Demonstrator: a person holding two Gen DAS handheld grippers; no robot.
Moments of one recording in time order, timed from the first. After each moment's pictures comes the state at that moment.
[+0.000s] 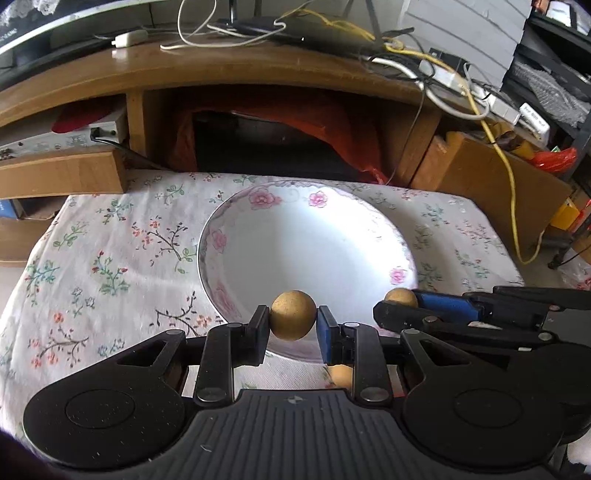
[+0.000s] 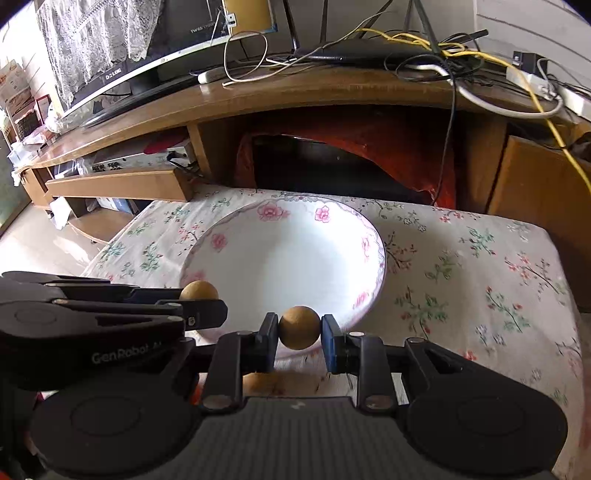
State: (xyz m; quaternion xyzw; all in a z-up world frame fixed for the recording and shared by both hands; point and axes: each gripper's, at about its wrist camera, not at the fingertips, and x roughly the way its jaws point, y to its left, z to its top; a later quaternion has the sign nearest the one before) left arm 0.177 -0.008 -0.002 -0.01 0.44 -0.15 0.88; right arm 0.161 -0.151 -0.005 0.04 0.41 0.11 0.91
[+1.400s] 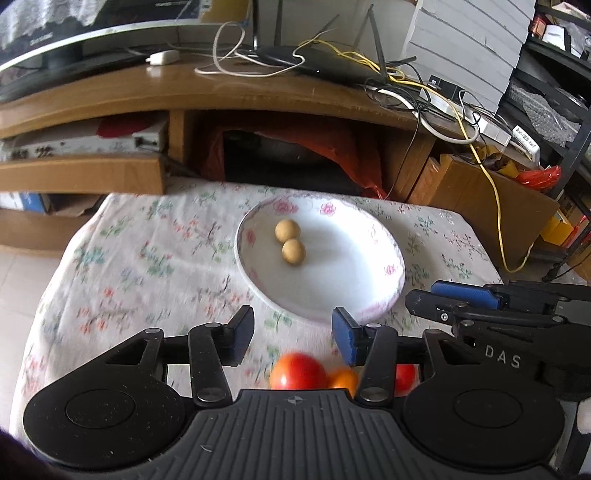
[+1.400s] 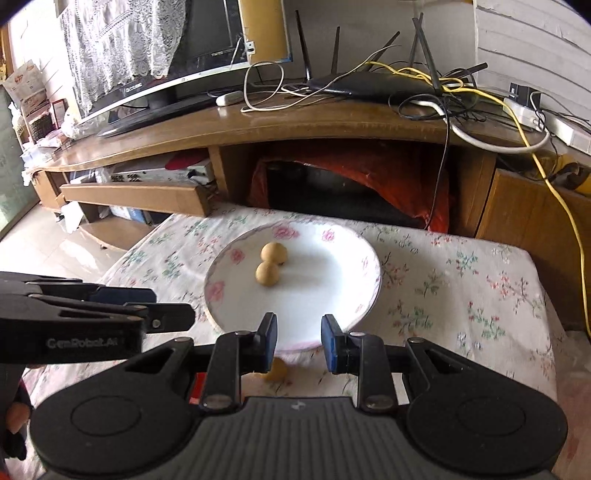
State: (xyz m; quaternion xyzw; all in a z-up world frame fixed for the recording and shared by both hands) left arm 0.125 0.030 0.032 -0.03 0.42 -0.14 0.90; right arm 0.120 -0.152 0.027 0.03 0.37 0.12 0.92
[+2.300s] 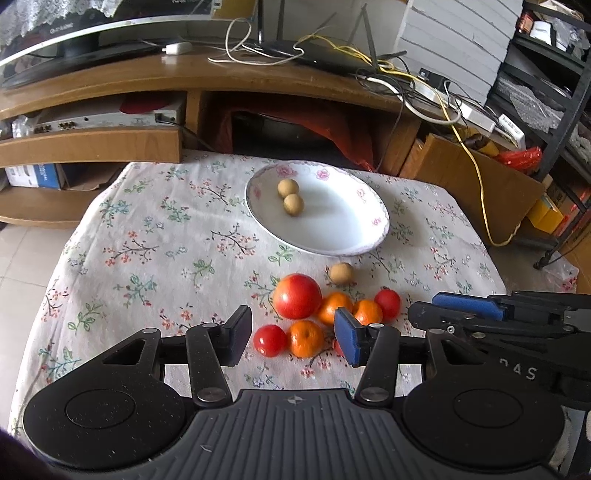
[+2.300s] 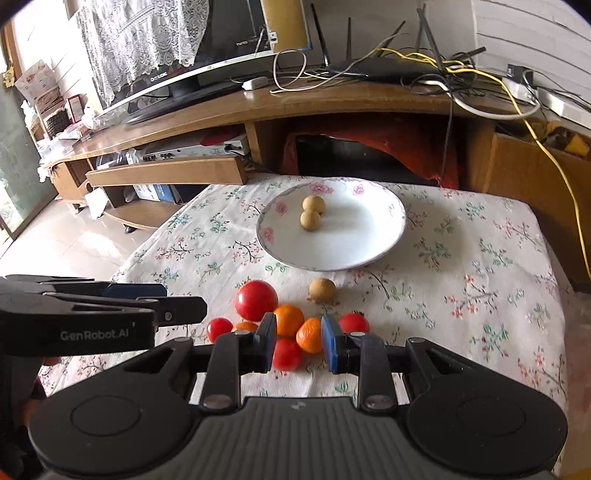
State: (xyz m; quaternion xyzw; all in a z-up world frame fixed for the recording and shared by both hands) left arm 0.062 0.044 0.032 -0.03 0.43 -0.14 0.89; right arm 0.043 -0.137 0.030 0.05 0.39 0.13 0.91
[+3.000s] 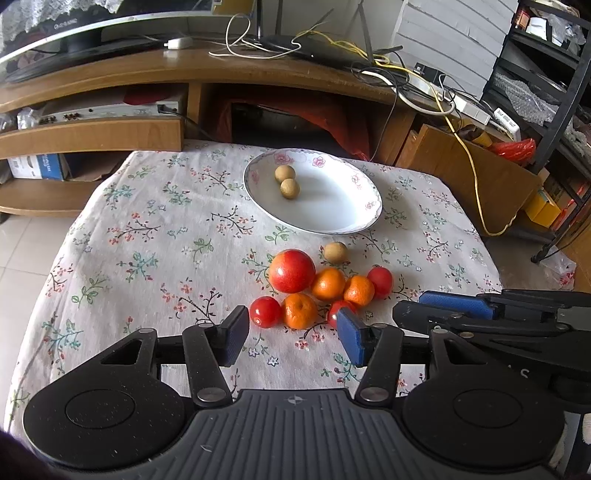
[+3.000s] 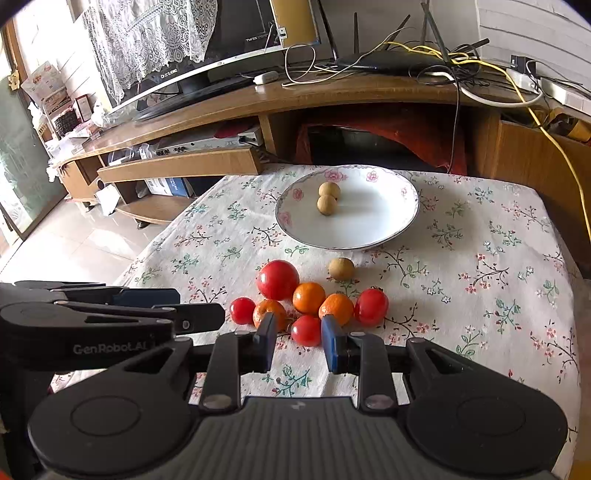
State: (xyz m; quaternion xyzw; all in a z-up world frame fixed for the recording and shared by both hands) left arm 0.039 0.045 0.032 -0.03 0.43 -0.14 0.89; right arm 0.023 -0.128 0.029 0.06 0.40 0.15 0.90
